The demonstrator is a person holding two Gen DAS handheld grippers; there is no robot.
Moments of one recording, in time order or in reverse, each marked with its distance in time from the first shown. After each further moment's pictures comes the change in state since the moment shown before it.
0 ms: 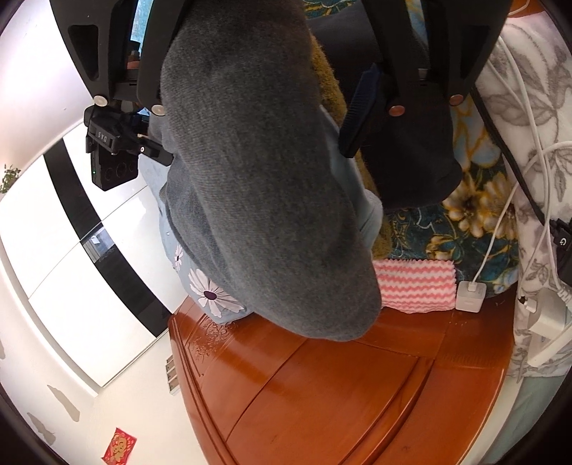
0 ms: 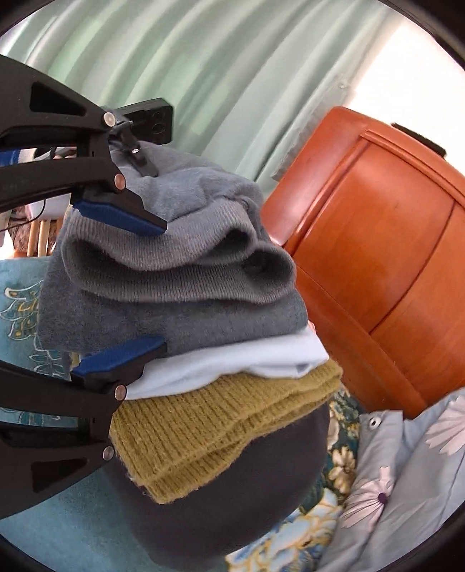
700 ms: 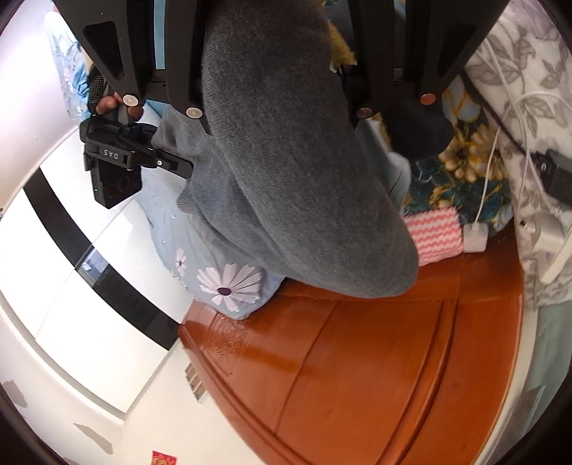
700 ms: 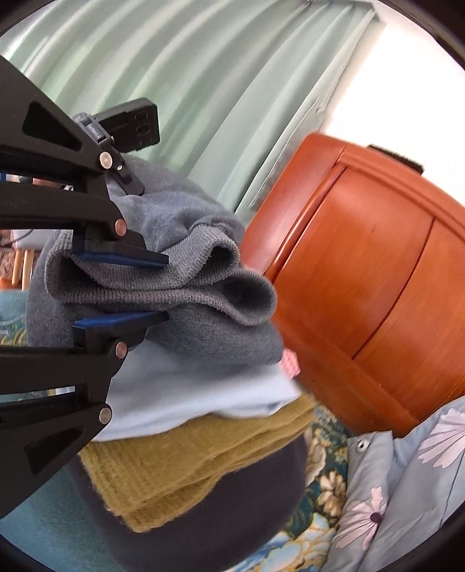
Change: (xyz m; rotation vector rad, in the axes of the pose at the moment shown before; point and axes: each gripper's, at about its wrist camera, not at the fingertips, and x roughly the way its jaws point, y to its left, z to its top) left arm -0.020 -0.068 0.022 0.173 -0.055 0.040; right arm -0.021 0.026 0.027 -0.010 -0.071 0.158
